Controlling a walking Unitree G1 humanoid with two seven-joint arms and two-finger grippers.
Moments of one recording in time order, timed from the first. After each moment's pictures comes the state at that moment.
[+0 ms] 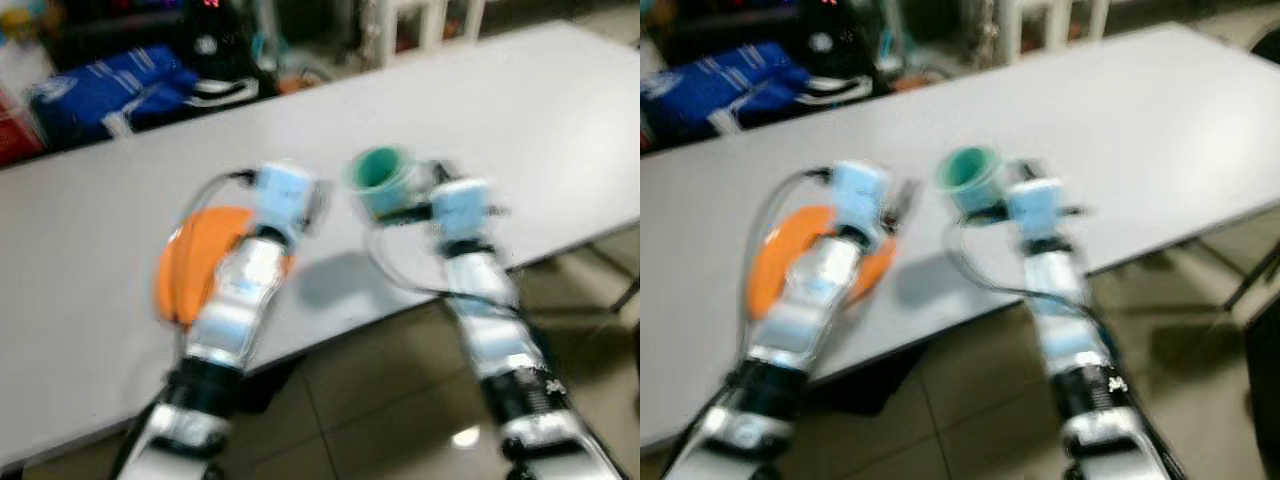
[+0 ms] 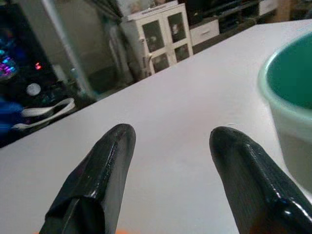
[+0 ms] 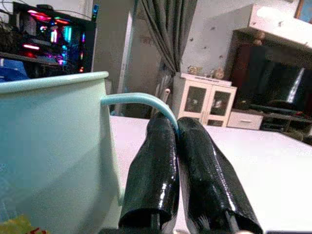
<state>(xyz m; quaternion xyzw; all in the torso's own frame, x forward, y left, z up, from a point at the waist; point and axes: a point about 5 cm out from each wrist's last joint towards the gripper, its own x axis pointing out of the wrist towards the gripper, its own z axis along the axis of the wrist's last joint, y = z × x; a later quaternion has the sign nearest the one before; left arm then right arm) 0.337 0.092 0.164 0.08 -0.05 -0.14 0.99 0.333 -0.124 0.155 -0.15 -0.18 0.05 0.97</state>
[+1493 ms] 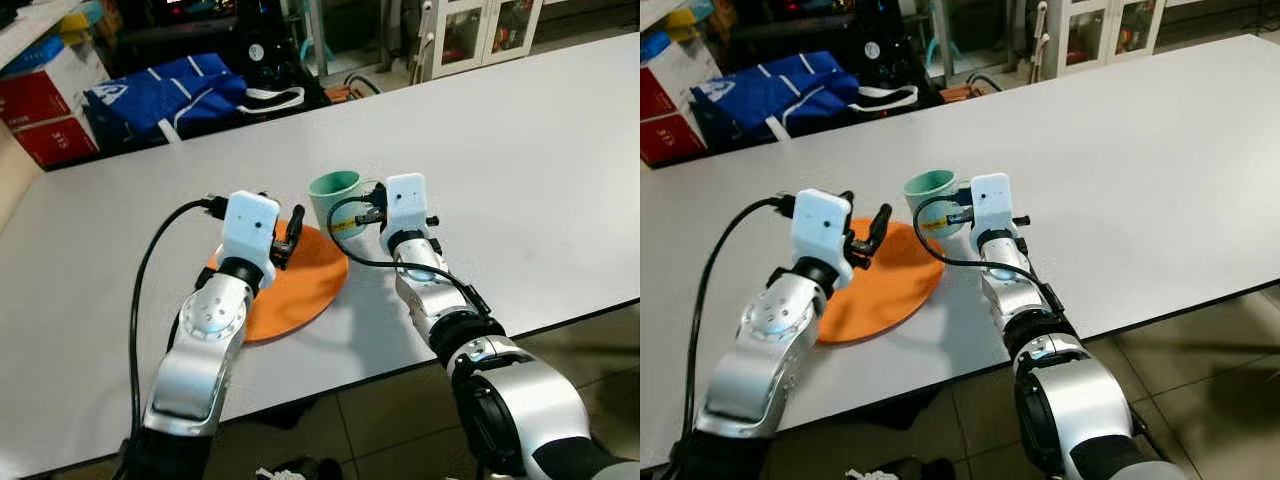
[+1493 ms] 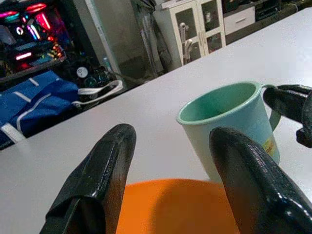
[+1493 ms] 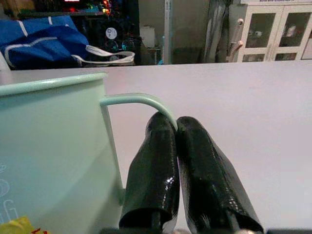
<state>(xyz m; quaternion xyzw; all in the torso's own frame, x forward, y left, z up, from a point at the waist) 0.285 0.113 0.166 0.08 -0.03 -0.13 0.99 0.374 -0.087 0.123 -0.07 -0.02 0.06 1.00</state>
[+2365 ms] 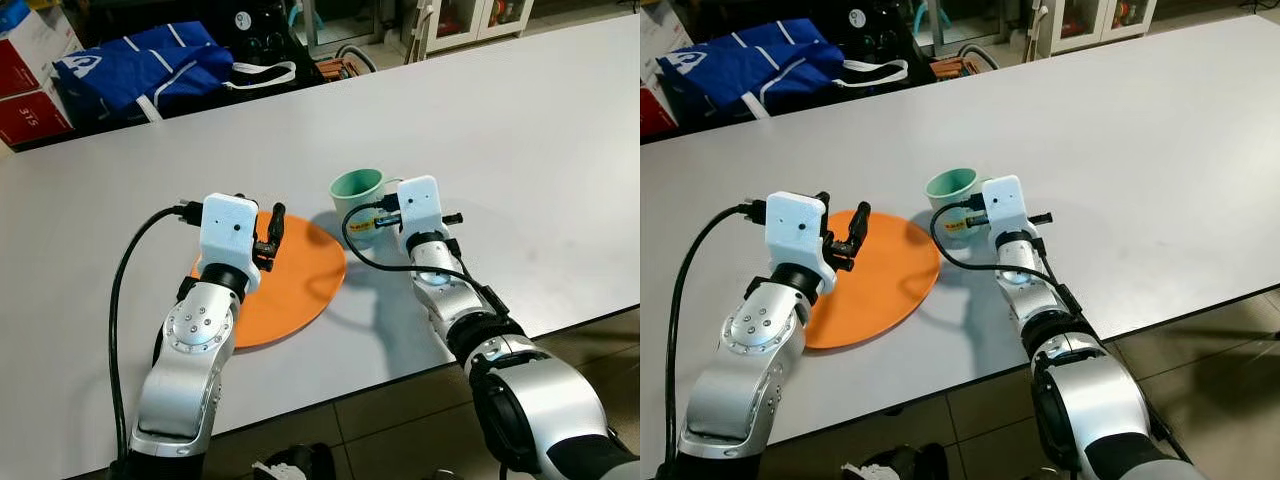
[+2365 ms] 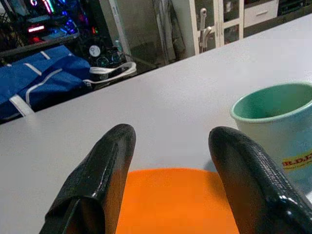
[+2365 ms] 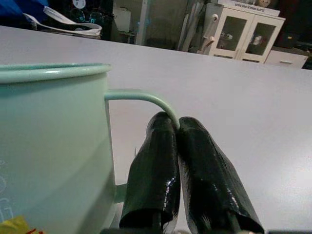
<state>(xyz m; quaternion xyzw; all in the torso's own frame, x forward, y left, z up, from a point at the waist) 0.273 0.125 0.173 0.07 -0.03 -0.08 0.99 0.372 -0.112 0.117 -0.15 -0.03 0.02 0.99</state>
